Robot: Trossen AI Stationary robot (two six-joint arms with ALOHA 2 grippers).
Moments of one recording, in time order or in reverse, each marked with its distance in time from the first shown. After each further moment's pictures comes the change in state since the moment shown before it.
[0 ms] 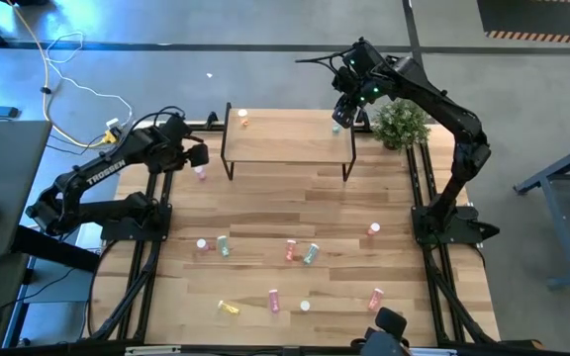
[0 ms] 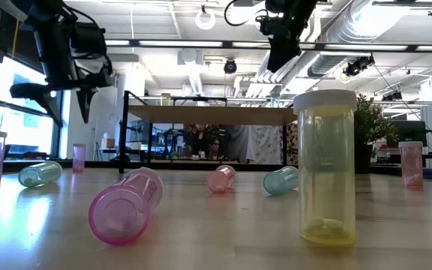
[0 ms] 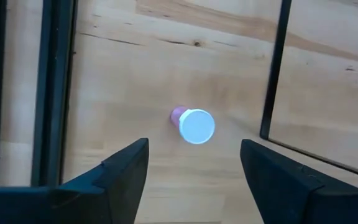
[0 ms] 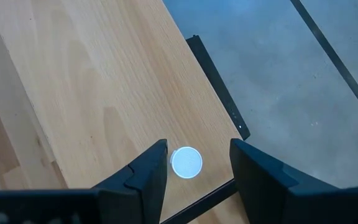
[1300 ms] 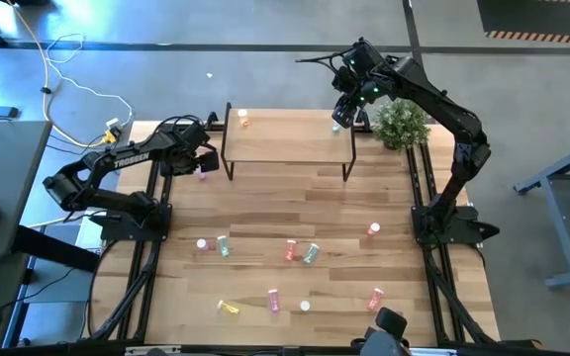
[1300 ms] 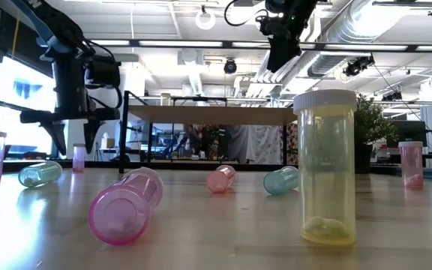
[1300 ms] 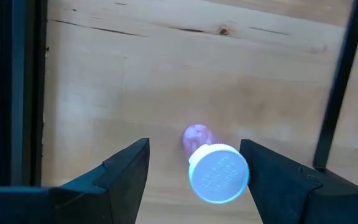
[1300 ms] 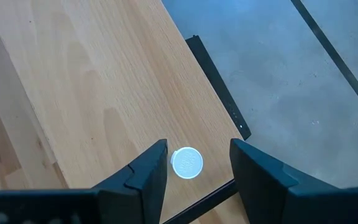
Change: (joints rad) left arm -0.039 0.254 -0.083 0.206 -0.062 -0.008; right arm 0.000 0.000 0.000 0.001 0.000 0.012
